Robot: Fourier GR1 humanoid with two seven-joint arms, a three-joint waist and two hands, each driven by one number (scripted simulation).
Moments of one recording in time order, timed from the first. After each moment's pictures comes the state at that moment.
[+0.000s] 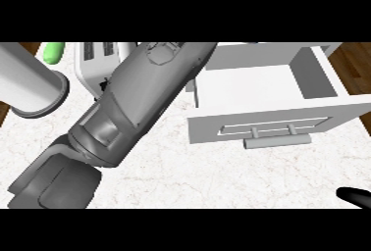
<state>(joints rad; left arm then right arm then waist) -1.57 0.00 -0.25 -0.42 0.39 0.51 0.14 -0.02 -0.14 -0.30 -2.26 -0.09 0.07 0.38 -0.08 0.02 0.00</state>
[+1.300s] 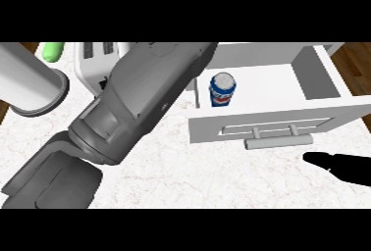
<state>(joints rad) -1.62 0.00 -0.29 -0.32 0.59 0.65 0.02 -0.19 -0.31 -0.15 -2.11 0.28 0.13 0.23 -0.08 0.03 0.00</state>
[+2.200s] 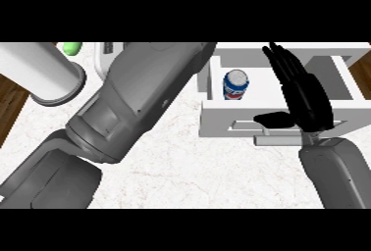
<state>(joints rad) -1.65 0.00 -0.27 -0.28 0.58 0.62 0.01 -0.43 -0.28 0.13 -1.51 0.84 -0.08 0.05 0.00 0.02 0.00</state>
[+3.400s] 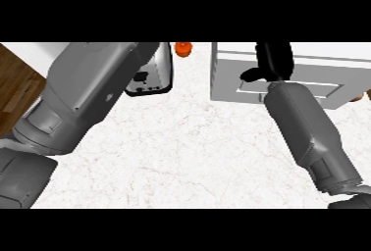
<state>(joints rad) -1.46 0.19 -0.29 -0.53 0.52 0.54 0.13 -0.96 -0.18 -0.02 -0.57 1.06 -0.62 -0.07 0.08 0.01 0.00</state>
